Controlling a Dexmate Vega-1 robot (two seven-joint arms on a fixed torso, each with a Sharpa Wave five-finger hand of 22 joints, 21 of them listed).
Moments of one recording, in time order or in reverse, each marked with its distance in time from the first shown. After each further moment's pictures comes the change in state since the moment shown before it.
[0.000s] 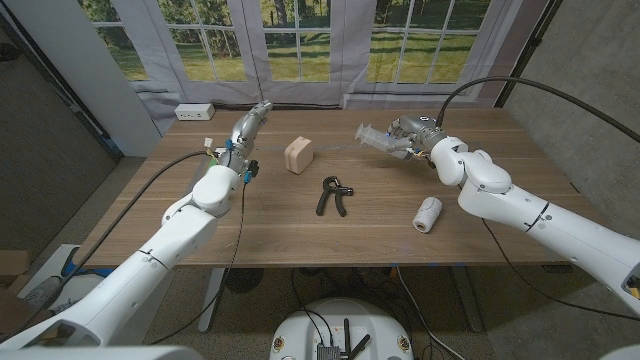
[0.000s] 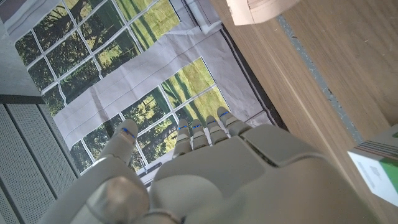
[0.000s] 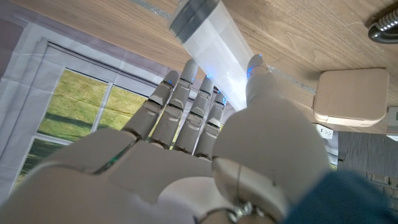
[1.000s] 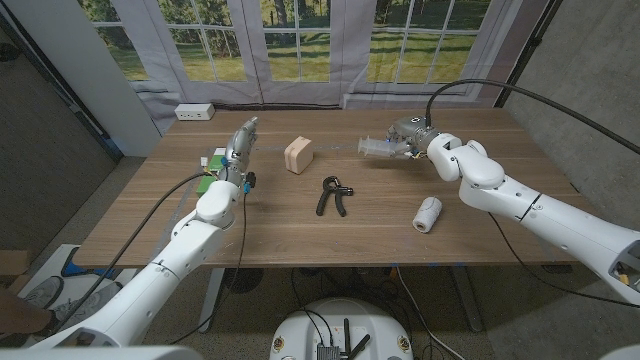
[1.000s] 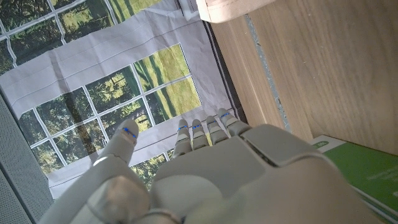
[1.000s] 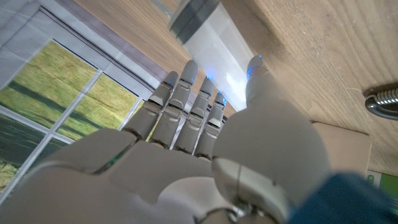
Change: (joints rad) left arm 0.011 -0.079 -0.008 0.129 -0.098 -0.070 0.024; left_hand 0.008 0.003 0.000 0.000 0.000 0.000 0.000 0.000 0.000 0.000 0.000 0.000 0.000 -0.005 0.005 0.000 0.000 0.000 0.000 0.000 0.000; right arm 0.082 0.033 -0.055 0.145 -0.223 0.146 0.135; right_hand -0.005 0.005 -0.008 0.000 -0.001 0.000 0.000 -0.008 -0.001 -0.009 -0.009 -0.008 -0.003 -0.012 0.005 -0.015 0.004 -0.006 -0.006 0.000 0.000
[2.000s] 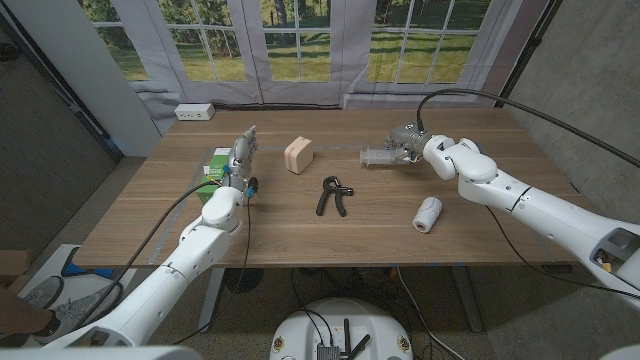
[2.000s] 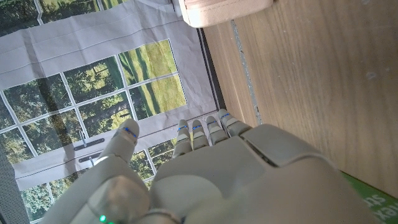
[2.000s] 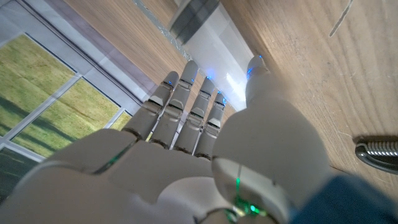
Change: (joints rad) left arm -0.016 -0.049 0.016 0.082 -0.057 -0.022 0.002; left_hand 0.004 0.004 -0.003 -0.003 0.000 0.005 0.005 0.000 0.000 -0.002 0.002 0.000 0.000 0.000 0.000 0.000 0.002 0.003 -0.004 0.000 0.000; right arm 0.068 0.054 -0.036 0.183 -0.074 0.166 0.025; right_hand 0.000 0.000 -0.001 -0.002 -0.004 0.000 0.000 -0.003 0.000 0.000 0.000 -0.004 -0.005 -0.007 0.004 0.000 0.009 0.000 0.000 0.000 0.000
